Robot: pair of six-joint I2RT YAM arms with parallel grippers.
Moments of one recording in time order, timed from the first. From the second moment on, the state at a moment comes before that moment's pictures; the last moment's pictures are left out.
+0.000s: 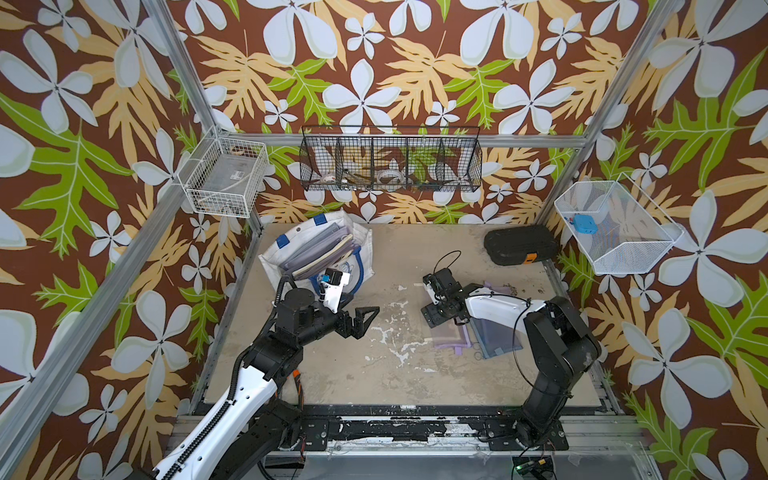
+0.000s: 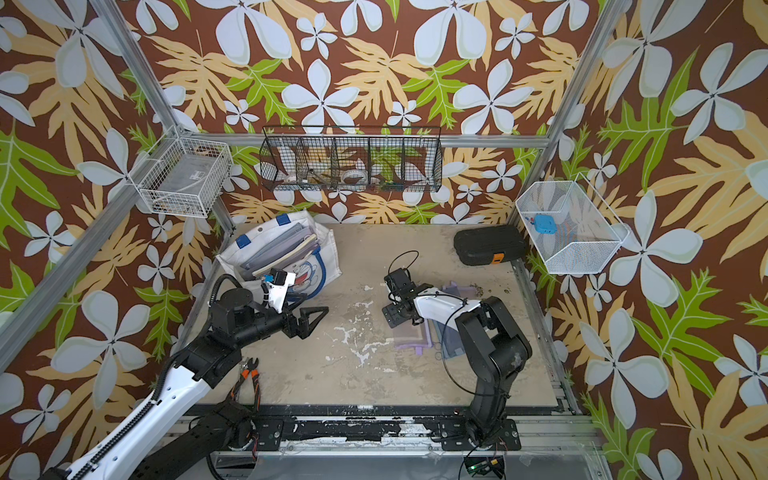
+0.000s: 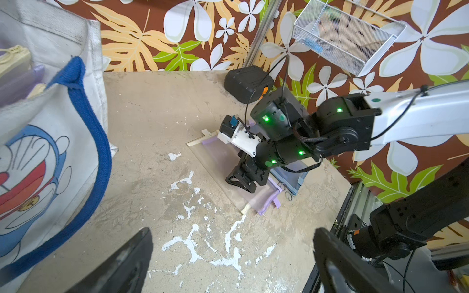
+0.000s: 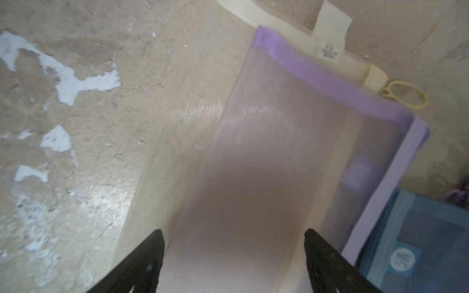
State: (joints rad) left arm -0.45 0.80 0.69 -0.24 0.40 -0.28; right arm 0.54 1.82 1.08 -0.42 0.13 0.05
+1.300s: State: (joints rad) left arm -0.45 0.80 0.64 -0.12 0.48 -0.31; right arm 0.52 1.29 0.84 -0.28 -0.28 0.02
